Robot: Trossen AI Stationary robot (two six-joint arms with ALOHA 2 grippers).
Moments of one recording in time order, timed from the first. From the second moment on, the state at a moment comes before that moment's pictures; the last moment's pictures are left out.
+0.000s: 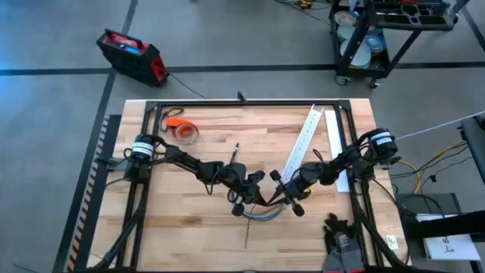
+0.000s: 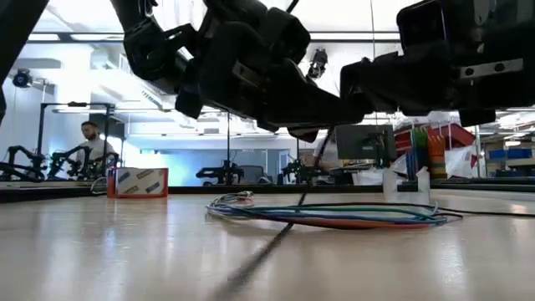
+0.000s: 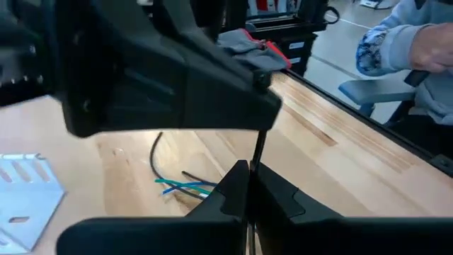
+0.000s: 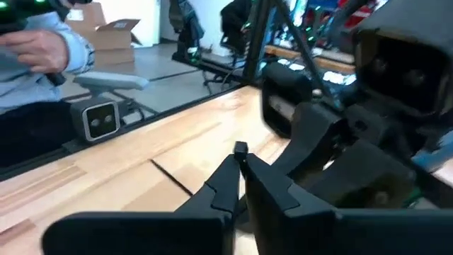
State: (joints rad) left arm -0.11 2.00 1.02 0.69 0.44 0.10; right arm 0.18 1.83 0.40 1.25 -0.43 -0.22
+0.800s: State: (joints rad) left arm -0.11 2.01 1.00 0.74 0.55 0.12; right arm 0.18 1.82 0.48 1.16 -0.45 -0.36
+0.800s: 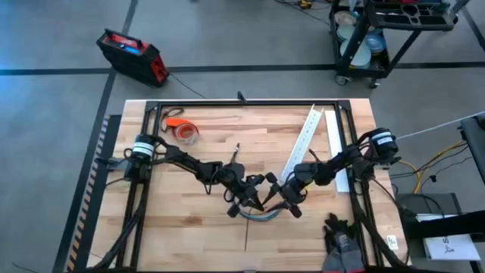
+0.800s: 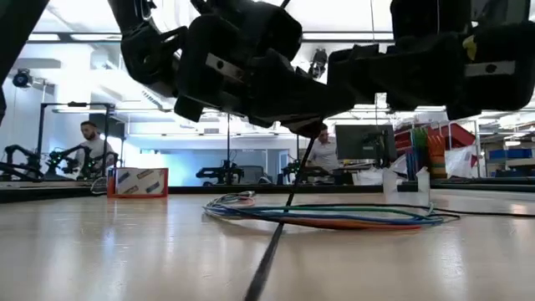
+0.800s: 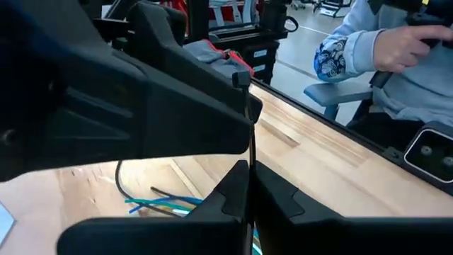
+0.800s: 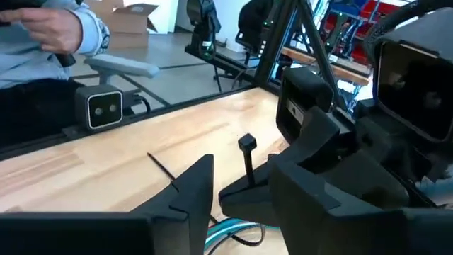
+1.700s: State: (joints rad) left arm -0.09 2.01 0.99 0.89 0.61 -0.06; right arm 0.15 1.53 0.50 0.75 -0.50 -0.49
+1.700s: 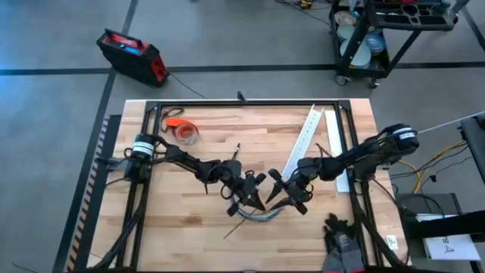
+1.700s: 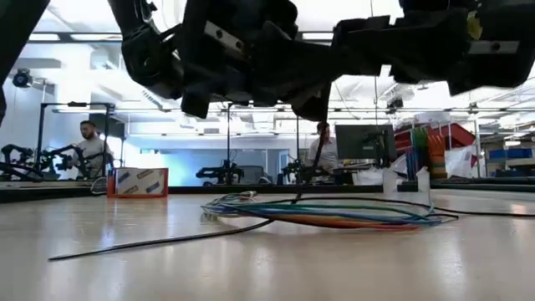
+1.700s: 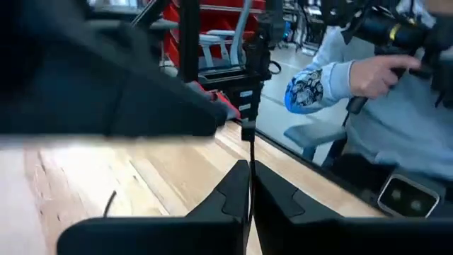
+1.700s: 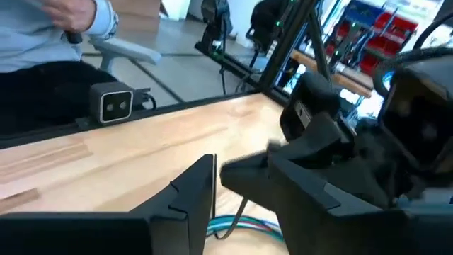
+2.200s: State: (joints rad) left arm -0.09 2.01 1.00 0.84 0.58 -0.07; right arm 0.12 1.48 0.56 0.54 -0.50 -0.54
